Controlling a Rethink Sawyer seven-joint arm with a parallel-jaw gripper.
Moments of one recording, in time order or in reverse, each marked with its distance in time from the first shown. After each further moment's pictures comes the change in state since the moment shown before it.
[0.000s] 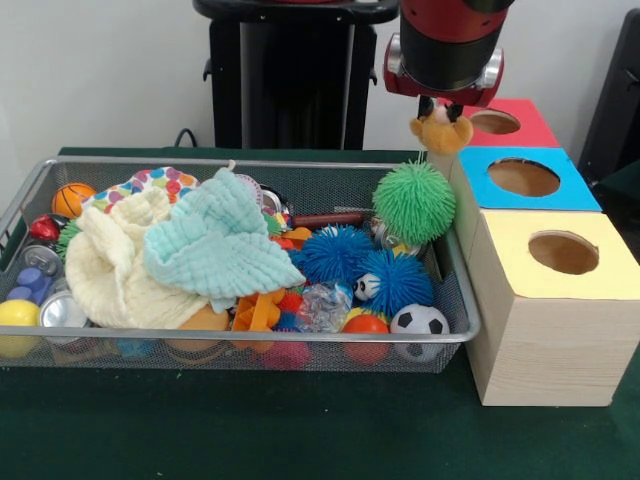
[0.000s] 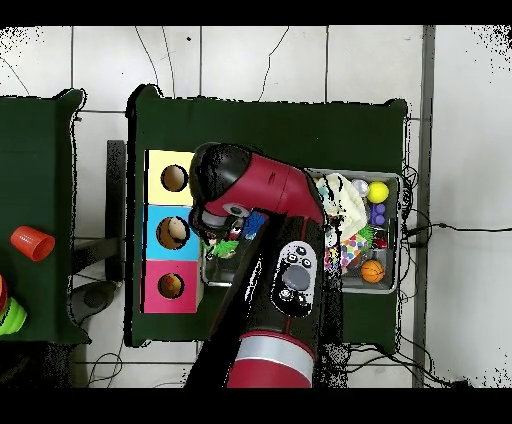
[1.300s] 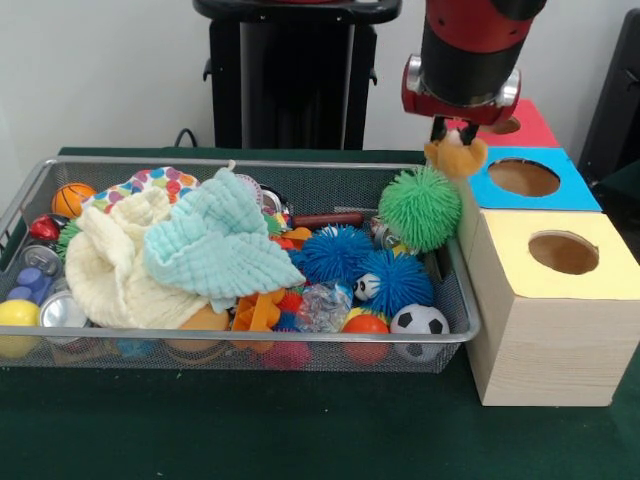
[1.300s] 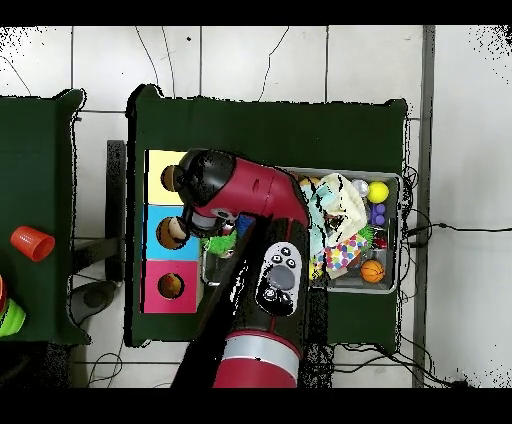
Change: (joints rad) arm 0.026 0.008 0.009 0.021 0.003 -0.148 0.000
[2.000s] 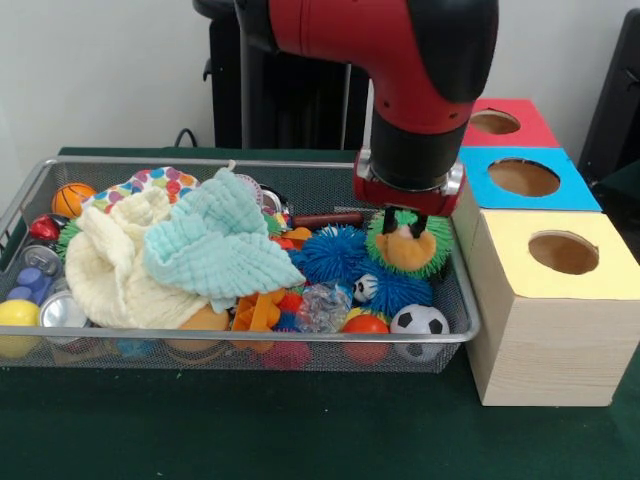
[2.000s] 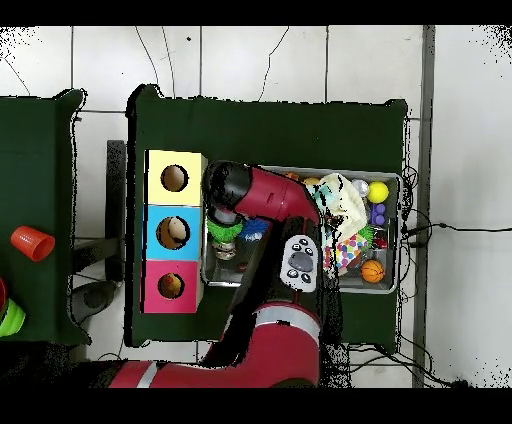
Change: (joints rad) arm -0.073 0.084 0.056 0.016 -0.044 -0.349 0.000
